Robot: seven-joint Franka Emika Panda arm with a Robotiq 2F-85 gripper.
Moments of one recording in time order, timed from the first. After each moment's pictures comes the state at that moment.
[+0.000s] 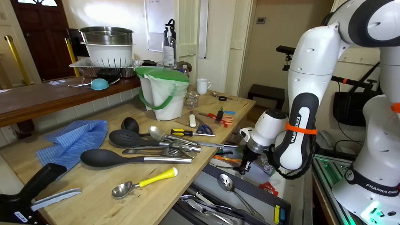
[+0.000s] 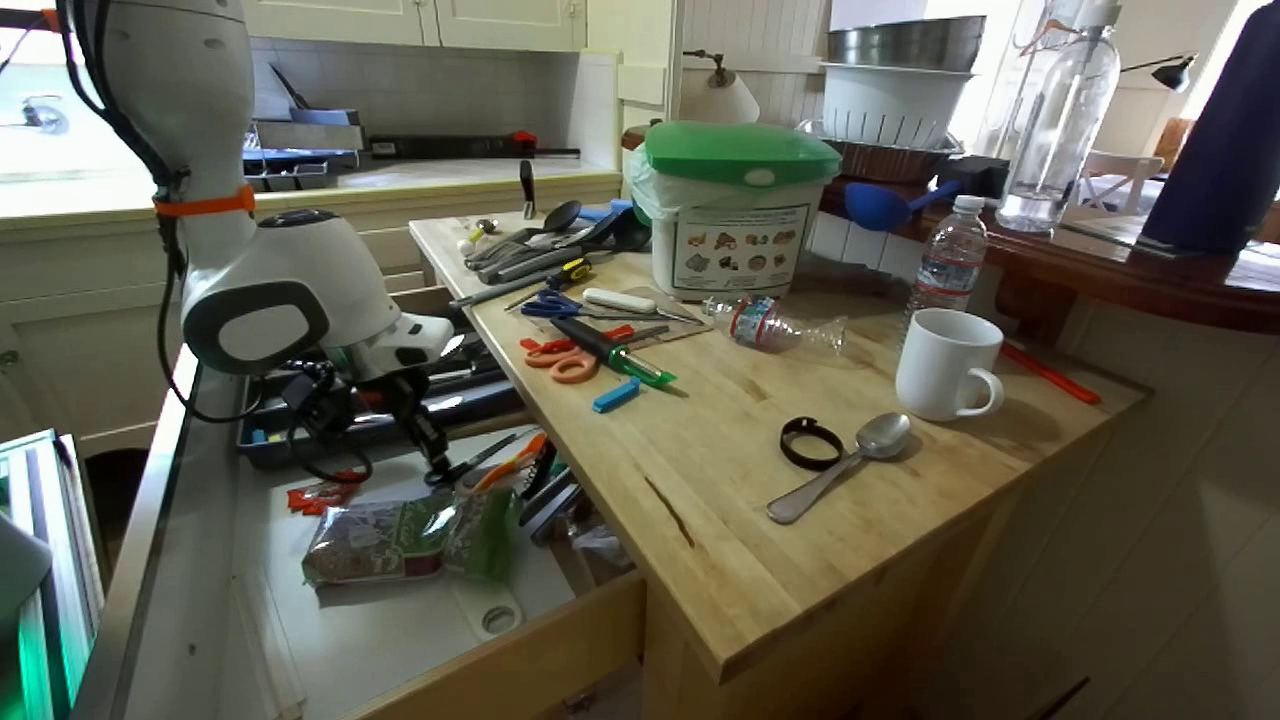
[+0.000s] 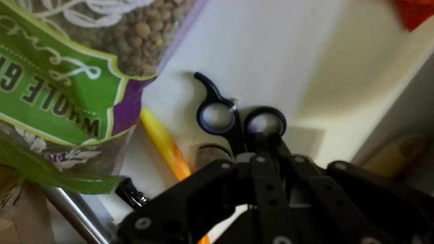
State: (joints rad) arm 0.12 0.45 -0.20 -2.75 0.08 3.43 -0.11
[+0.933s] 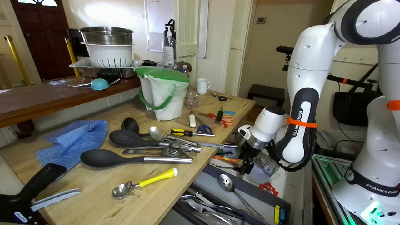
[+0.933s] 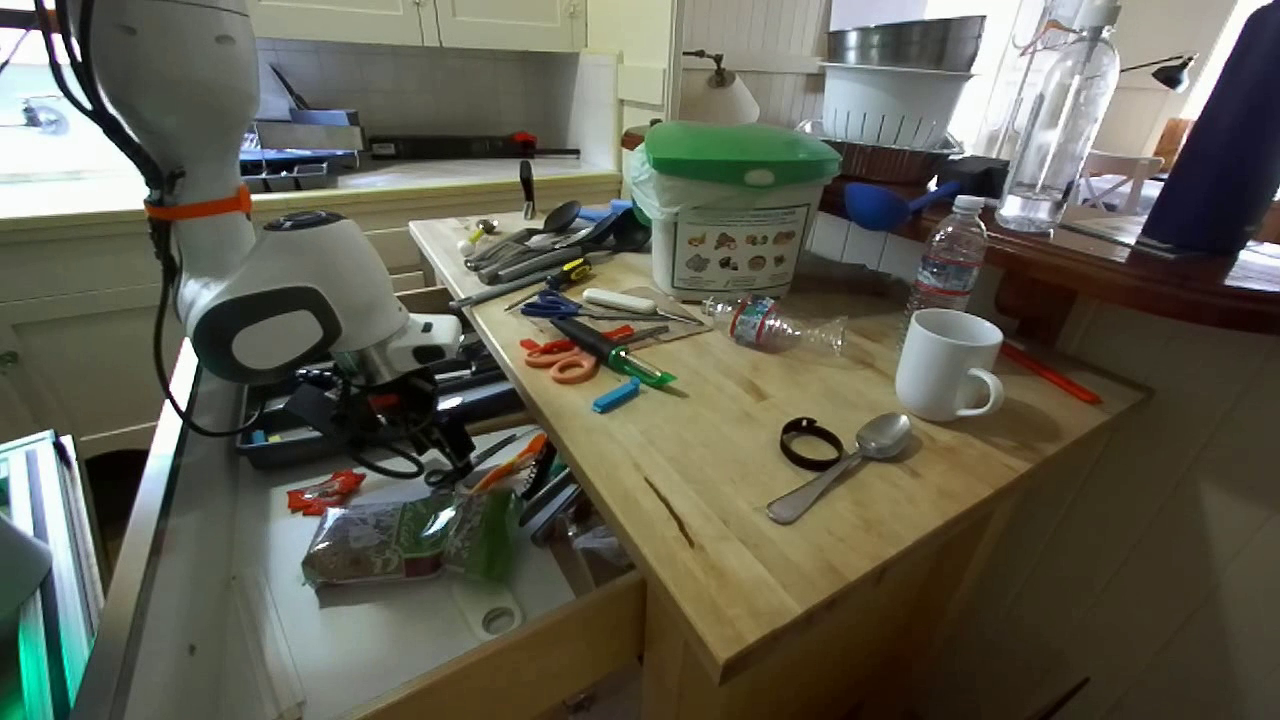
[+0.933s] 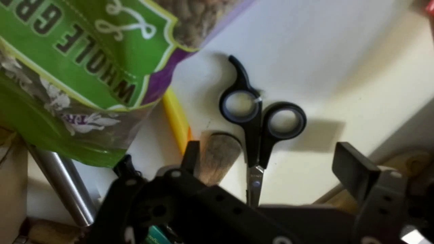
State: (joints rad) arm -0.03 0.44 -0.16 -2.74 -0.13 3.43 -0.22
